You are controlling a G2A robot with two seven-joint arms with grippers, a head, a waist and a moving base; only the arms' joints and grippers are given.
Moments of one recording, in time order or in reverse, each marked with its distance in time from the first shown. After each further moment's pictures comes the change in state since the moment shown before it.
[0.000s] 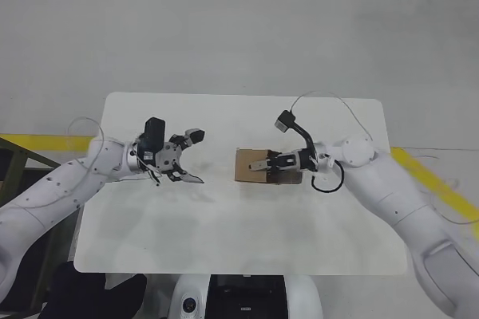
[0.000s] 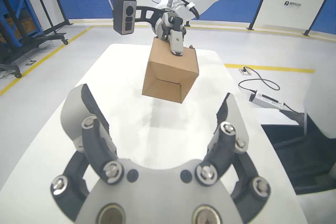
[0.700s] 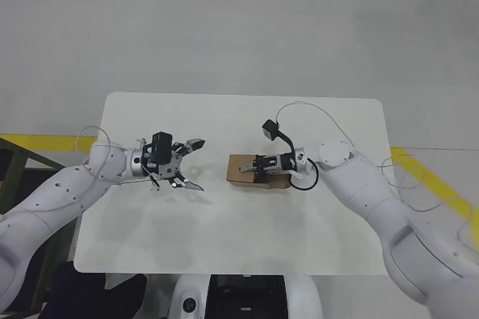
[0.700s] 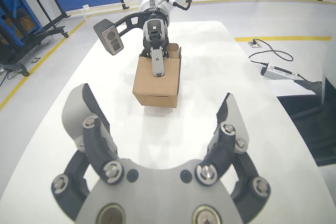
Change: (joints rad) left arm 0.059 -0.035 -0.065 0.048 0.174 0.058 0.008; right arm 0.055 -0.188 -0.101 0.326 -0.049 0.061 -0.055
